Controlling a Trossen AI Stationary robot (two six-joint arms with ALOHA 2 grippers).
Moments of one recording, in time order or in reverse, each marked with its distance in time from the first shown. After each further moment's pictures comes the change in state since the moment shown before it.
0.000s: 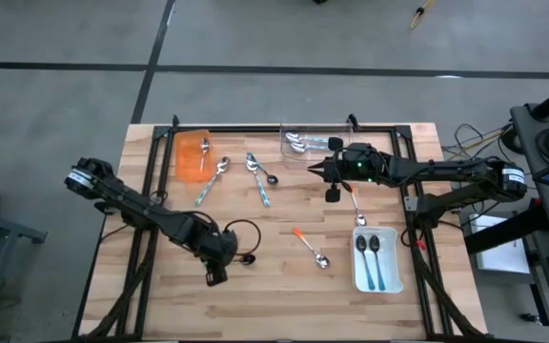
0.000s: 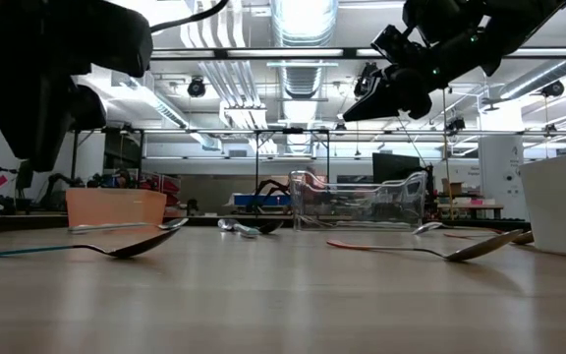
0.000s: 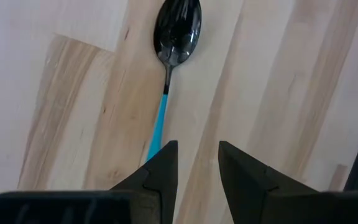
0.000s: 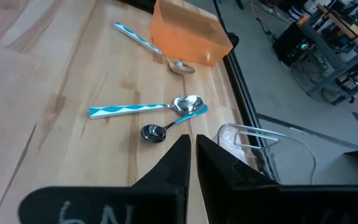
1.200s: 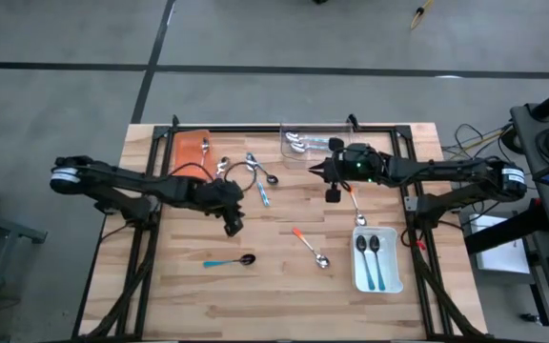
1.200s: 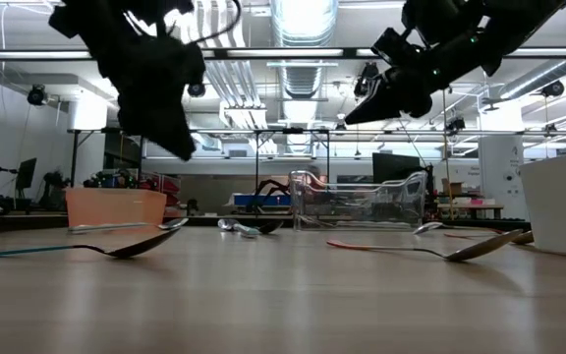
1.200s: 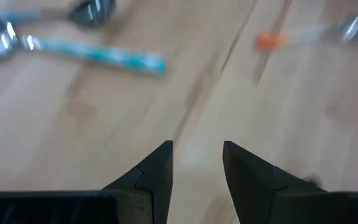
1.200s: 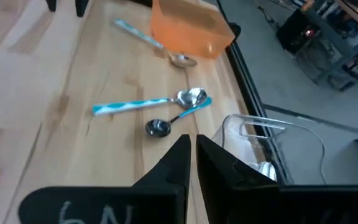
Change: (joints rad) left arm 0.395 -0.176 -0.155 0.257 -0.196 0.257; right arm 0.000 0.001 0.000 -0.029 0.003 0.046
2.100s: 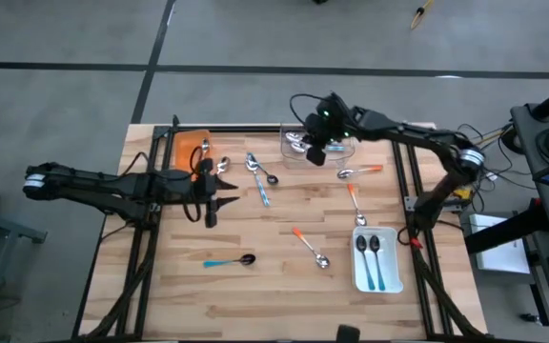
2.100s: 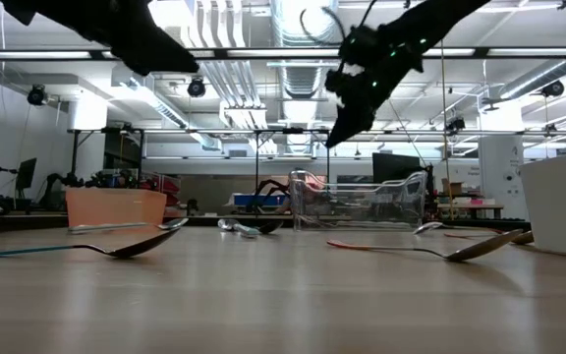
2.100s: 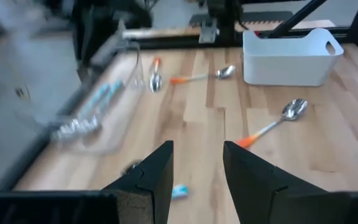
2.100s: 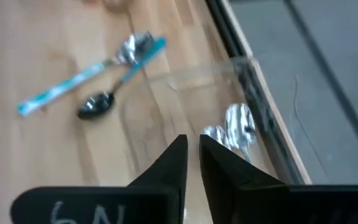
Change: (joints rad) left arm 0.000 -0.431 -0.188 0.335 -0.092 0.524; right arm -0.282 0.378 0.575 -0.538 -0.155 0.162
